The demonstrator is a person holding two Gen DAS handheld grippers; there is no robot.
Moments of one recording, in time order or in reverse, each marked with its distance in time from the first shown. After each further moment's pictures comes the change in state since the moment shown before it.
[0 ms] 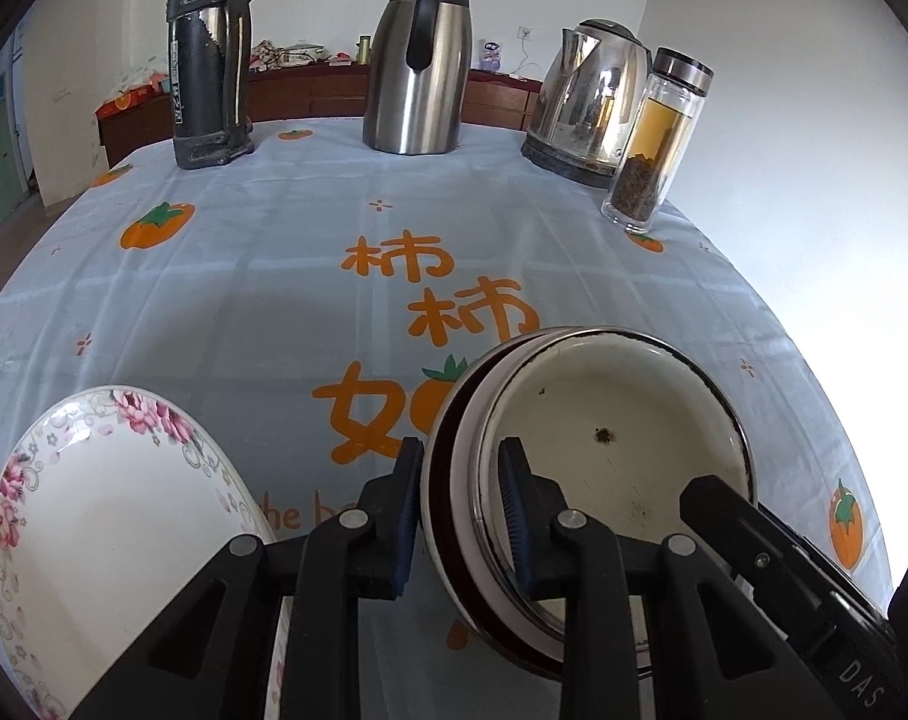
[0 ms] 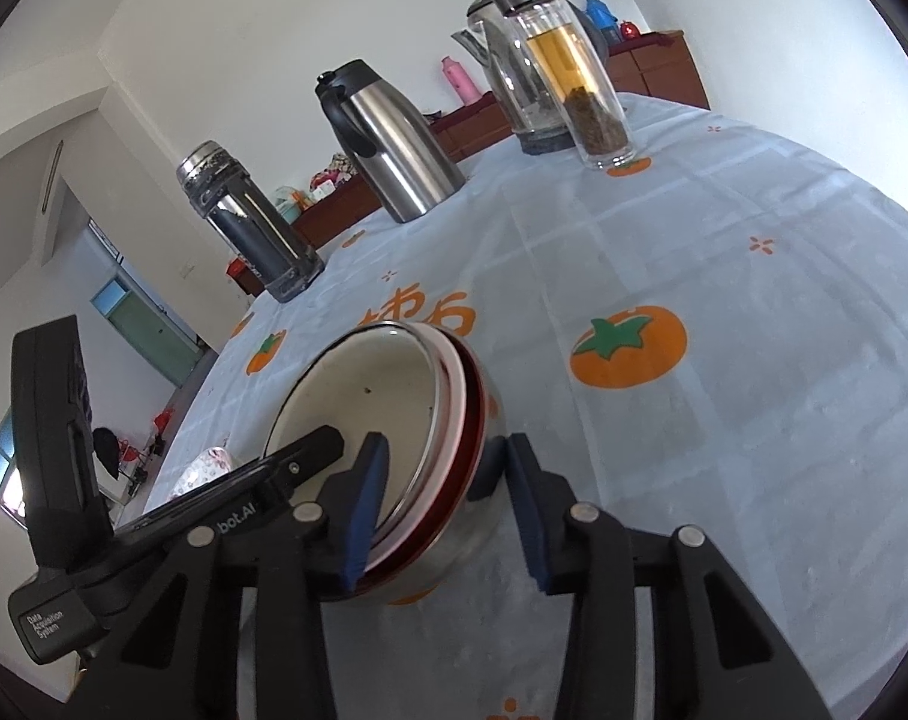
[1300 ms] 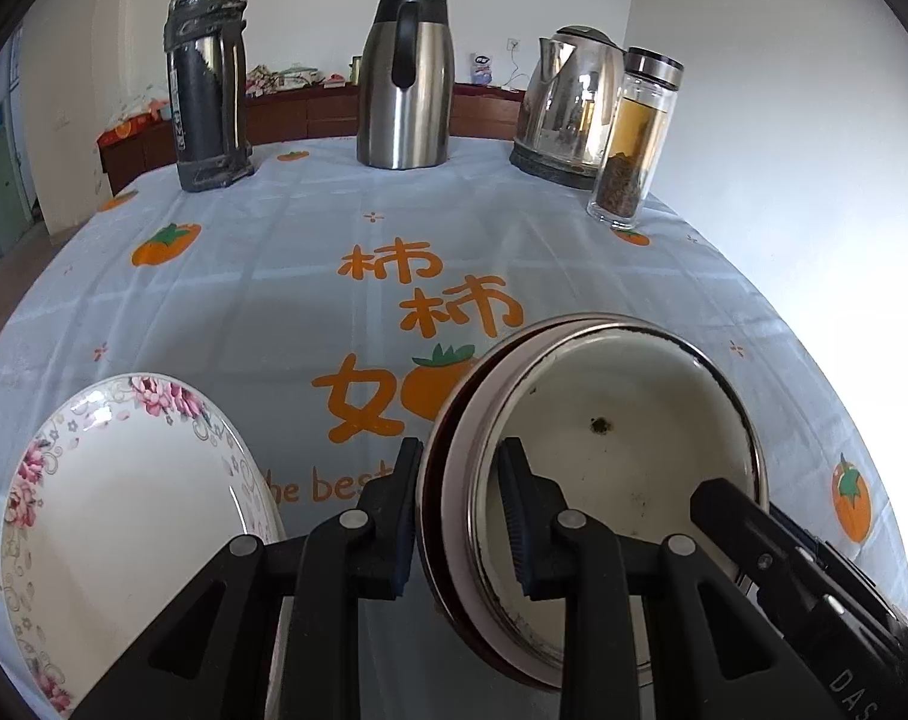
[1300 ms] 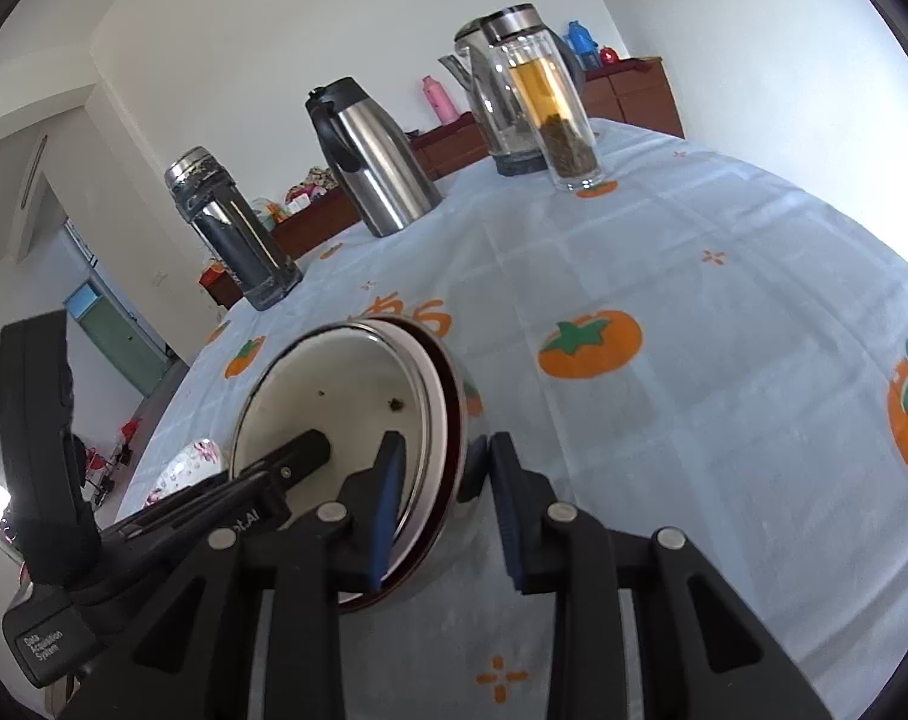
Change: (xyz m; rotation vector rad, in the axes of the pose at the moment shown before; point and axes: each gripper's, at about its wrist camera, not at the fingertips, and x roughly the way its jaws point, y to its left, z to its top) left arm -0.016 -0.017 -0.018 0.062 -0.050 0.040; right arm -0.023 0.007 -0.019 -0.007 -0.037 -0.092
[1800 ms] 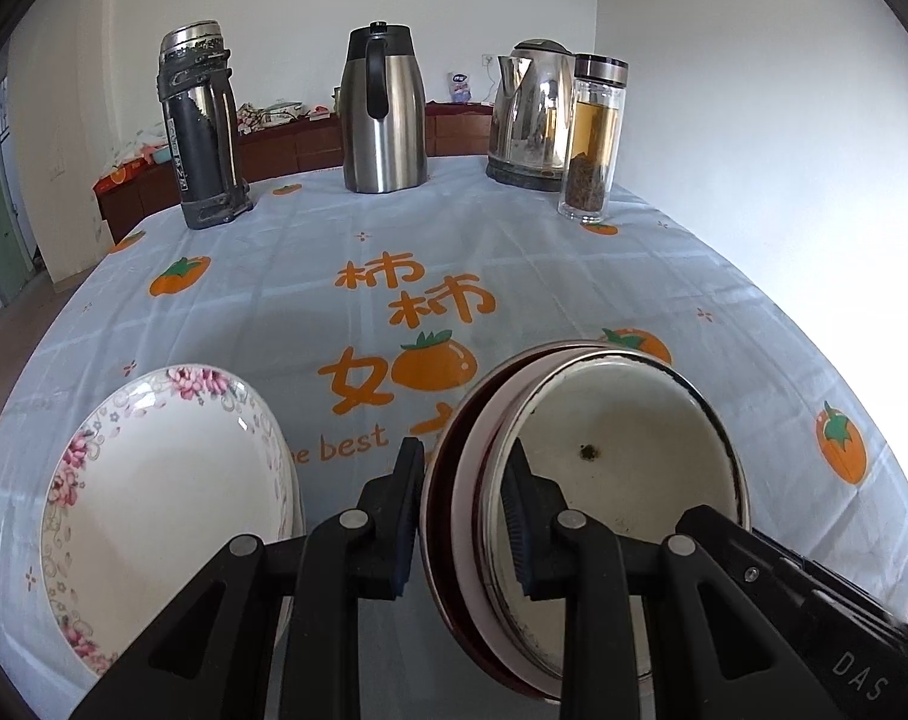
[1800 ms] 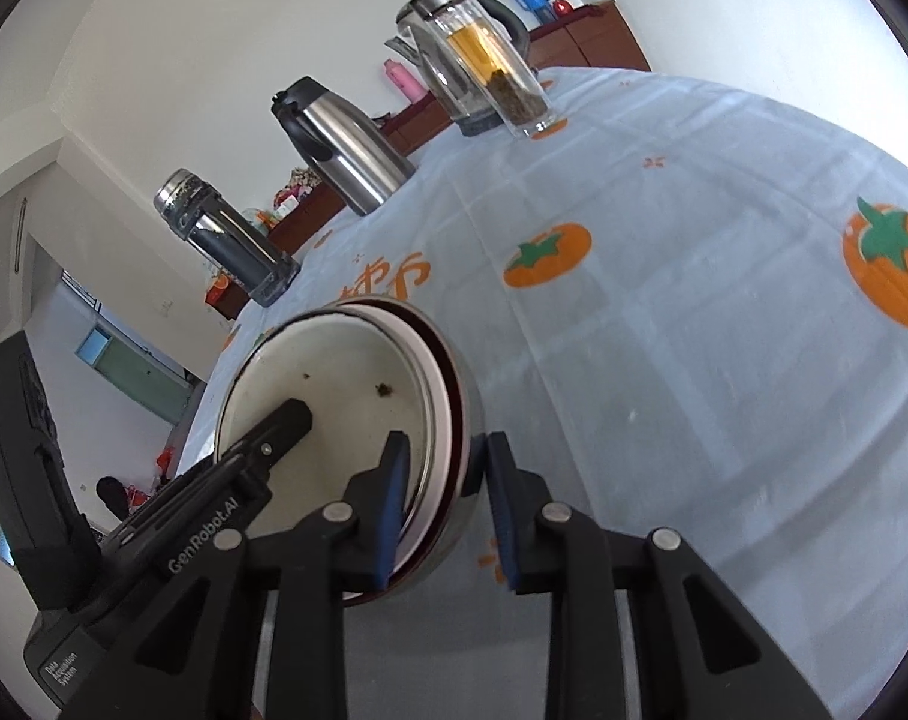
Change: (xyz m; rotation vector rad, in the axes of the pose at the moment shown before) left arm -0.035 -0.015 -0.025 0.084 -0.042 0.020; right arm -0.031 -0.014 -0.027 0.150 0.062 0.043
